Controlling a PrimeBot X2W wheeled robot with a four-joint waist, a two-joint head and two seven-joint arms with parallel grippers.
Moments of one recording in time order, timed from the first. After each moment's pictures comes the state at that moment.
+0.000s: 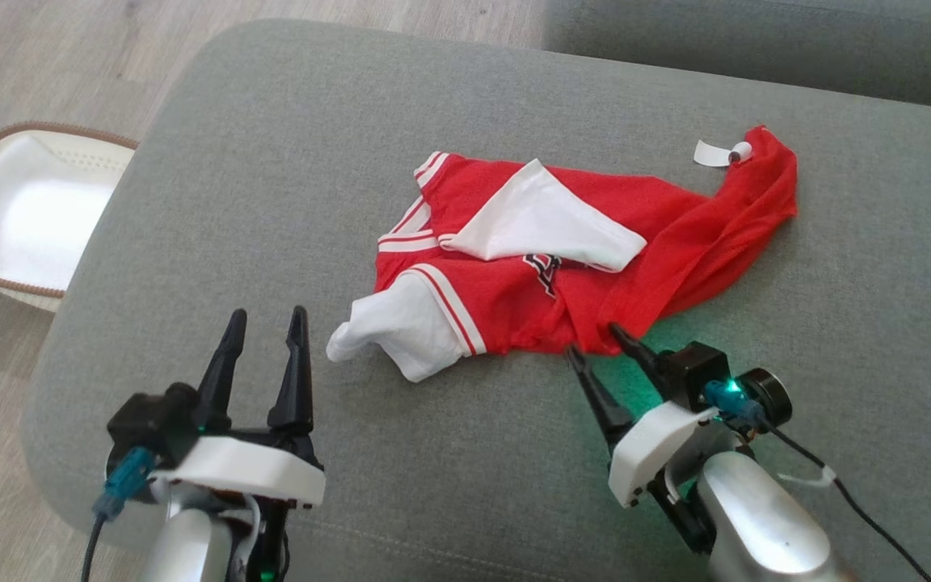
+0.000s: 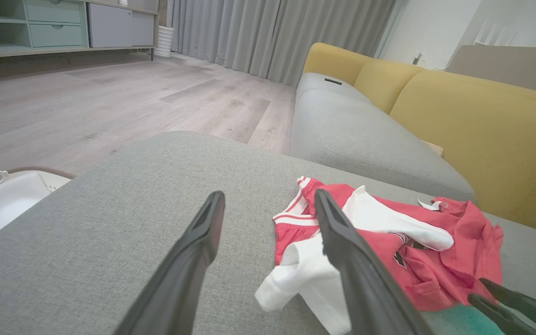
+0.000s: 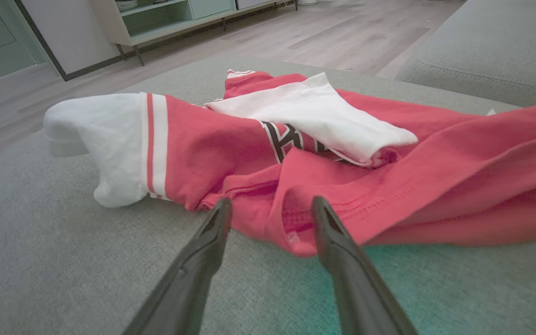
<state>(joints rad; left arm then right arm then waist) -0.06 0.05 -0.19 0.17 -0.31 -0.03 -0.26 -0.31 -0.06 0.41 0.63 0.13 0.13 -0.15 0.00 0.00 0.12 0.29</state>
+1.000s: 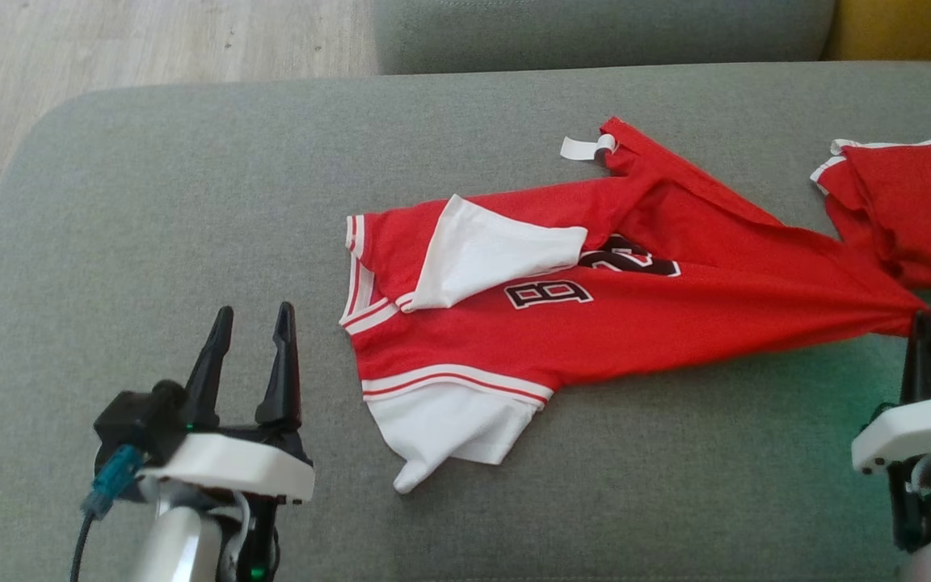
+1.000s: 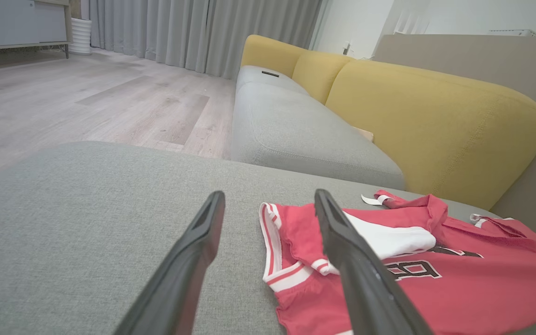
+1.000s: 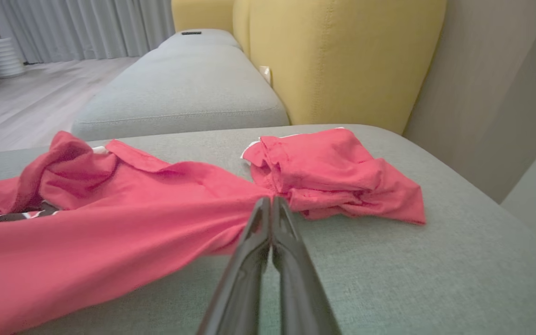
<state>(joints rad) -0.07 0.04 -0.17 0.17 -0.31 -0.04 -0.26 -0.17 -0.07 -0.34 0.41 -0.03 0.13 -0.11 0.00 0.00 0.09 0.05</state>
